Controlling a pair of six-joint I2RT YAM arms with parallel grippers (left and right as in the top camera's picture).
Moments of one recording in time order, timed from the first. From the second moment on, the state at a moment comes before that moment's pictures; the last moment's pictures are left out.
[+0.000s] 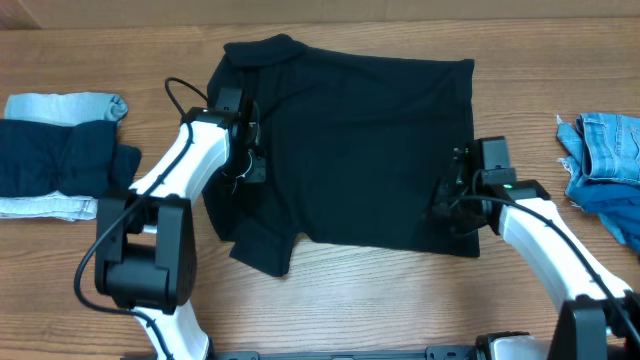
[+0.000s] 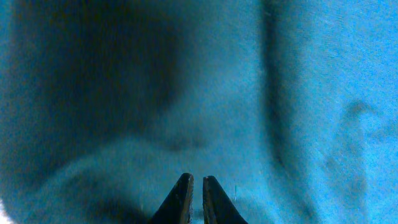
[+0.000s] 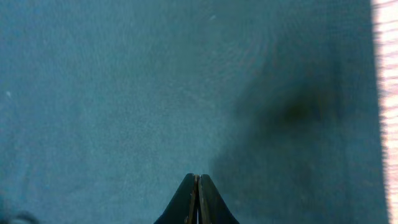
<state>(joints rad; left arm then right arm) -0.18 1.94 1.34 -0.90 0.08 -0.19 0.10 1.47 0.81 -0.56 -0.18 0.40</state>
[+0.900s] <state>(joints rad) 0.05 2.09 1.66 -1.10 0.12 -0.06 0.12 1.61 0.79 -0.49 -0.31 0.30</state>
